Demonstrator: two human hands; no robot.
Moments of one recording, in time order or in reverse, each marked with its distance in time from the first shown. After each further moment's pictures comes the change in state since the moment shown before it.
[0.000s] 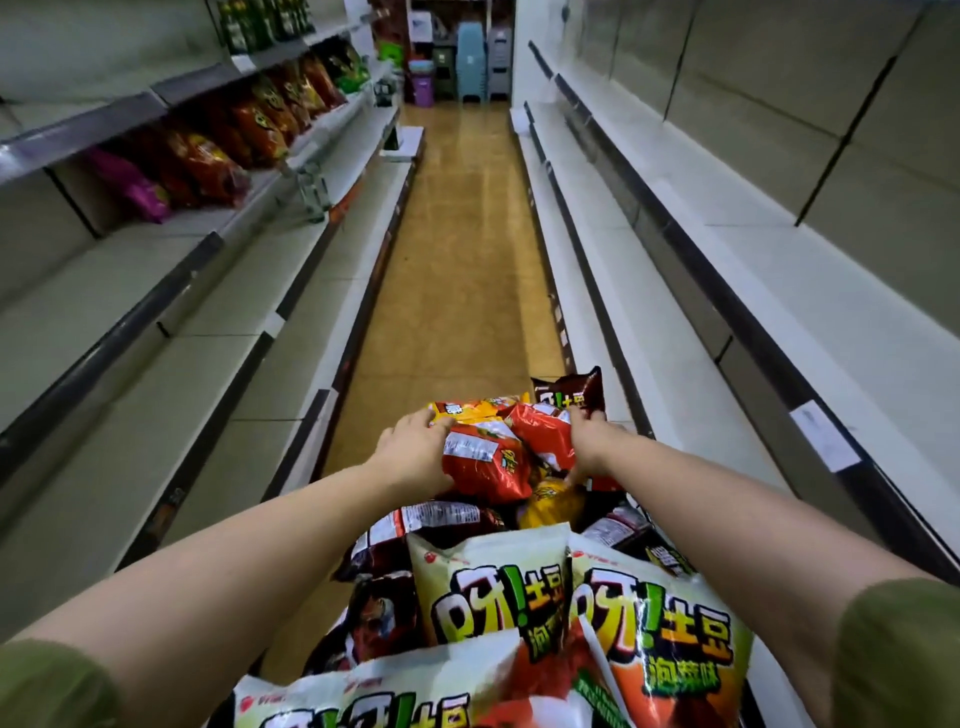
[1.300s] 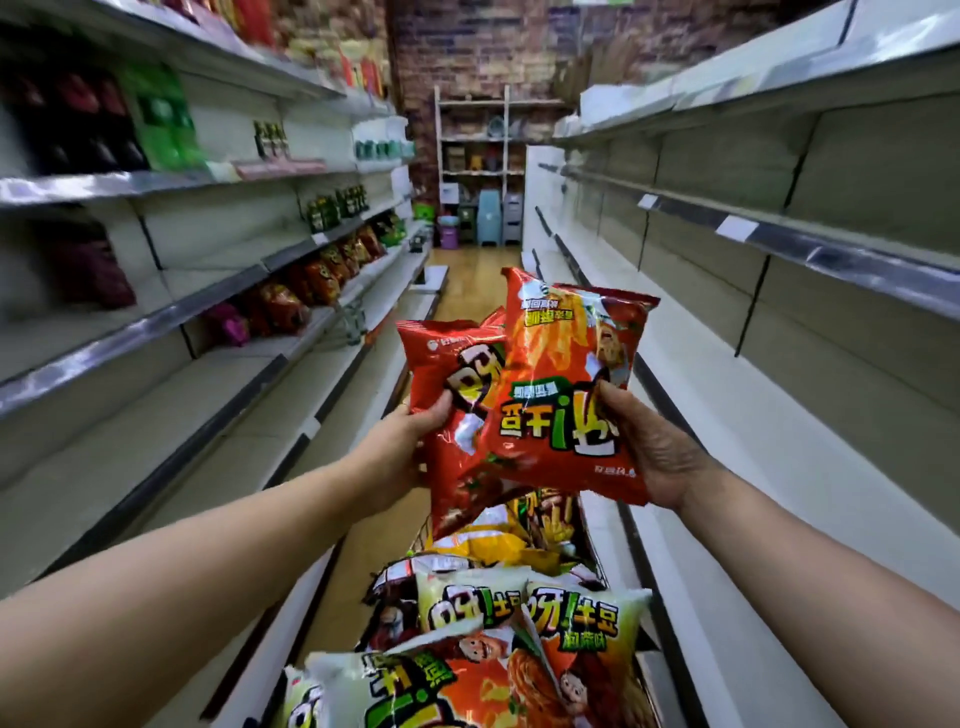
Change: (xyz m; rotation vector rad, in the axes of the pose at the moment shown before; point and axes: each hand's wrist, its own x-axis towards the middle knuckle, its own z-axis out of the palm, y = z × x) left_hand -0.159 0.057 -0.138 -1.642 0.127 0.071; right_hand -0.260 0.051 -0.104 1.826 -0.264 -0.823
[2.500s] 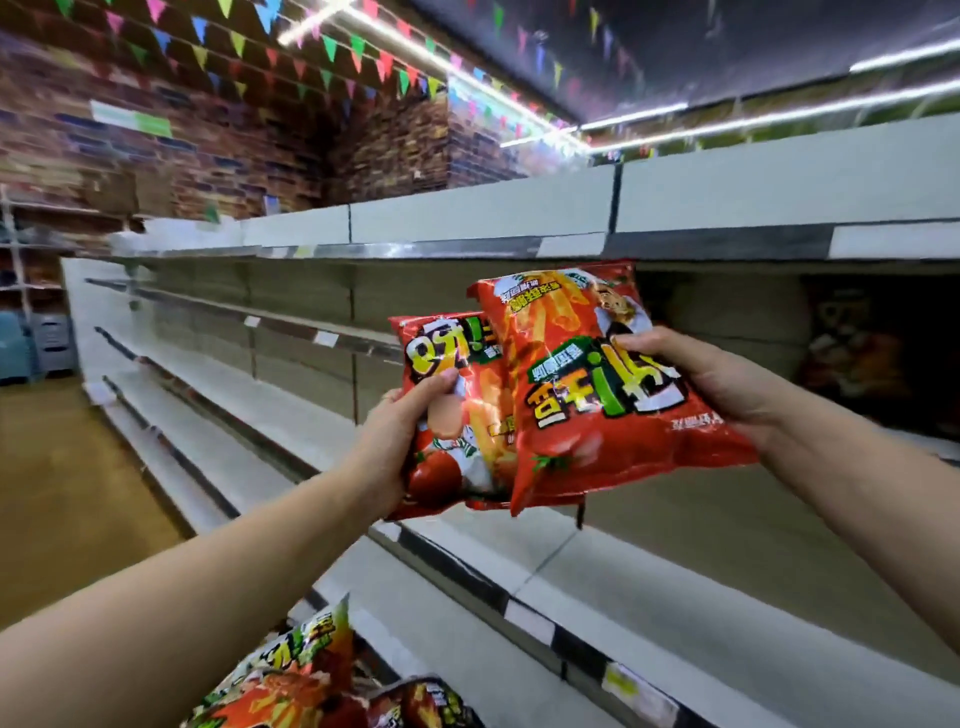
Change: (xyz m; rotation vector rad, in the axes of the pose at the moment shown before) left_hand -0.190 0.069 0.186 -0.156 -0.896 -0.019; right_hand -0.379 -0.063 0.250 -0.427 0.936 -0.415
